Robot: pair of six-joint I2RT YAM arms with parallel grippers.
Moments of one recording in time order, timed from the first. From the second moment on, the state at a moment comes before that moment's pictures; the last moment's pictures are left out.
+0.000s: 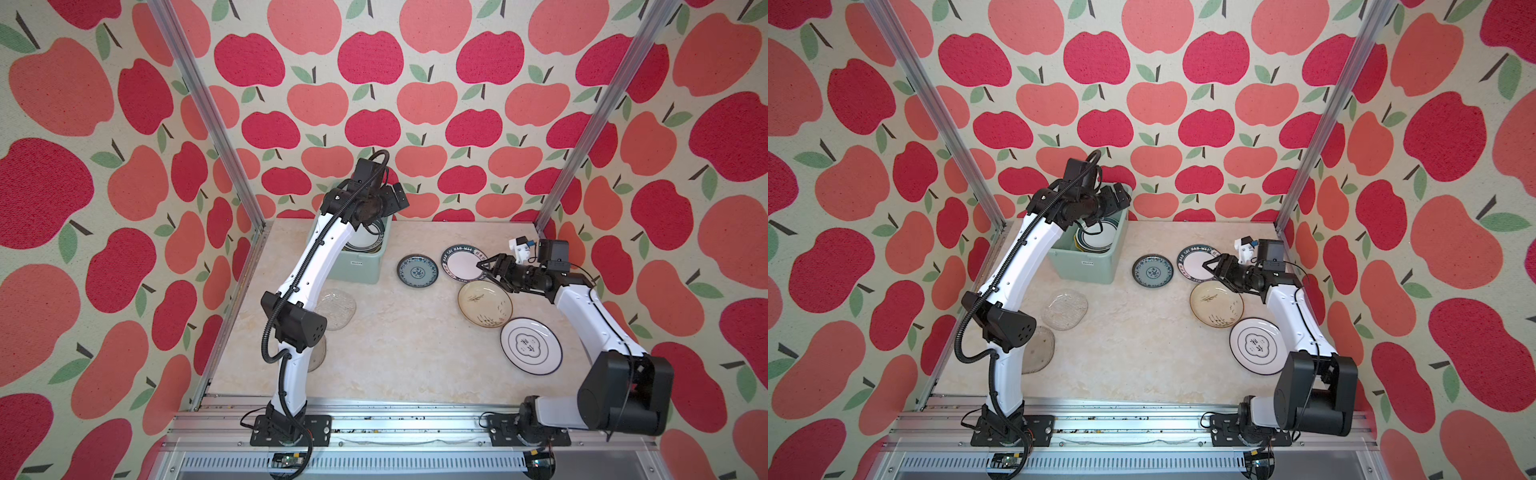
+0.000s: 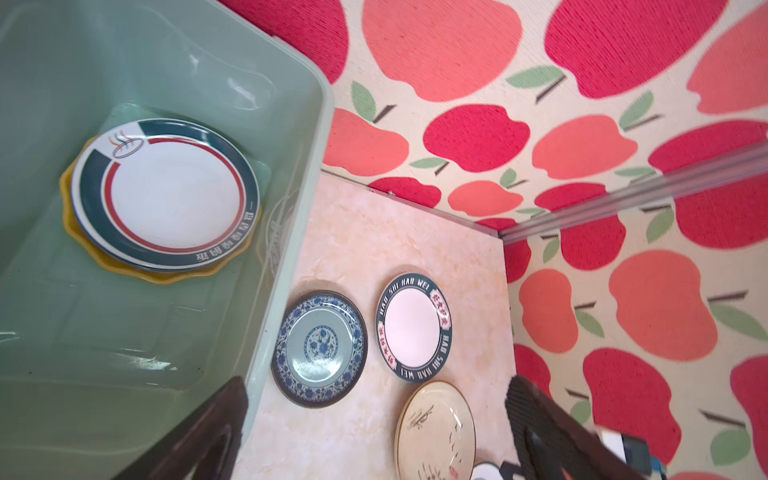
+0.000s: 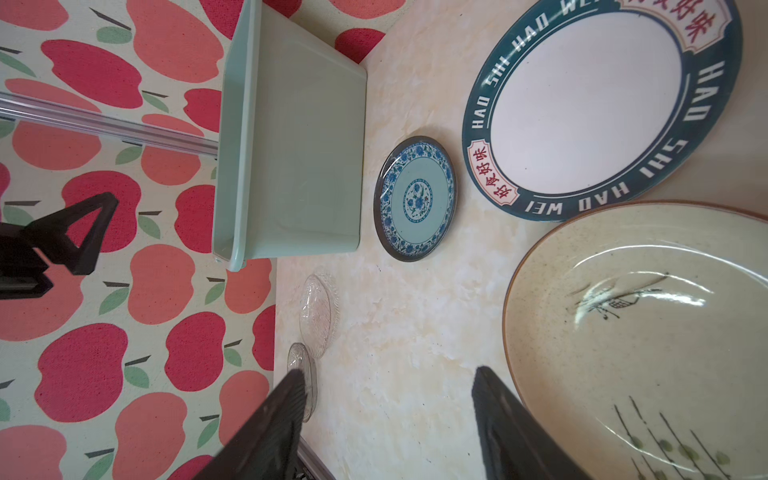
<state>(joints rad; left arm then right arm) -0.53 2.08 2.50 -1.04 0.04 -0.65 -0.01 1.40 1.05 -0.46 -0.74 0.52</state>
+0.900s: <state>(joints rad) -0.61 2.39 2.57 -0.97 0.35 -0.48 -0.16 1.93 1.23 -0.32 -0.65 0.44</state>
